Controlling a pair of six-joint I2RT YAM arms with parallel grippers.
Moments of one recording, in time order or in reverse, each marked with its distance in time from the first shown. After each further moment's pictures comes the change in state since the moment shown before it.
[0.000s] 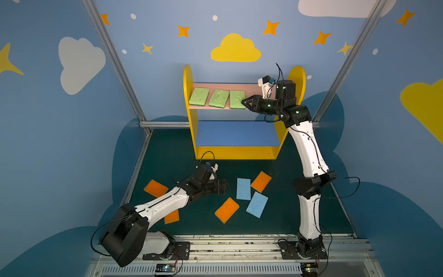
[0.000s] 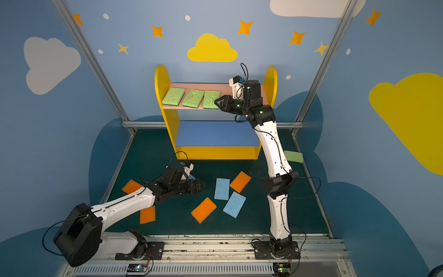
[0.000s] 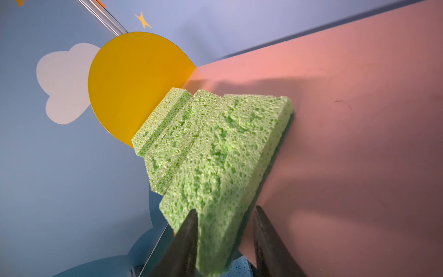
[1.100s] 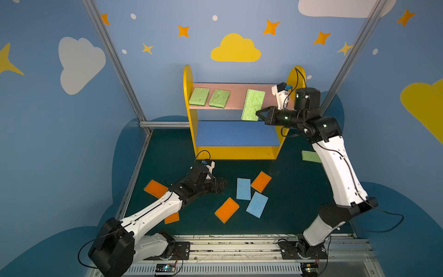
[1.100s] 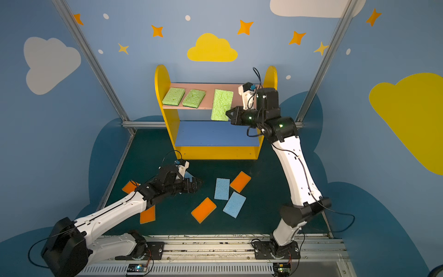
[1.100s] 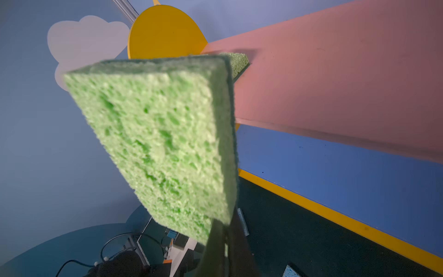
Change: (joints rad) left arm -0.003 -0.138 0.000 -0.058 -0.042 0.000; right arm 0.021 -0.377 -0.341 -0.076 0.080 -0.099
